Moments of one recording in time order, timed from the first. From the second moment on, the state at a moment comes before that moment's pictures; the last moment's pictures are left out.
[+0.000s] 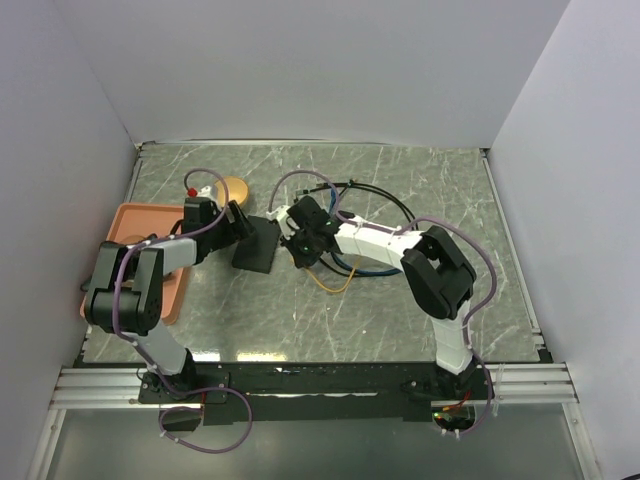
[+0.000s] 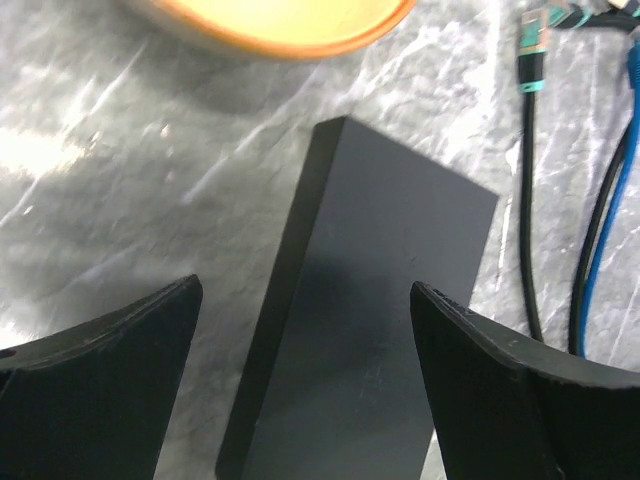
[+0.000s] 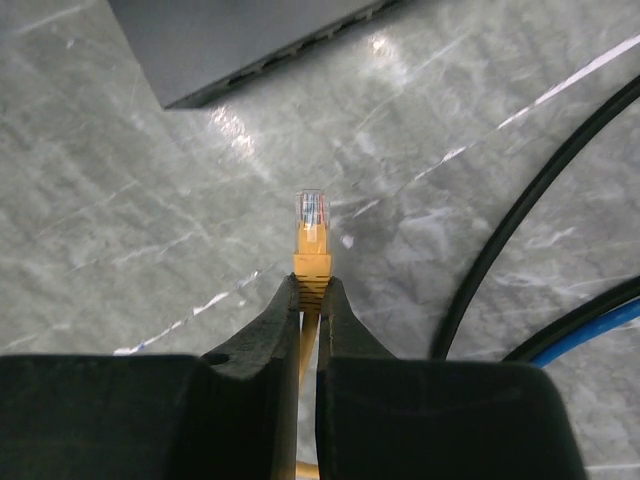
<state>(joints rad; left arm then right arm) -0.10 1.65 0.76 0.22 0.21 -0.52 0.80 1.98 1.43 -0.46 -0.18 -0.09</state>
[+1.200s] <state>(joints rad) -0.19 1.71 0.77 0.32 0.30 -0.51 0.94 2.05 1.42 -0.36 0.06 -0.08</state>
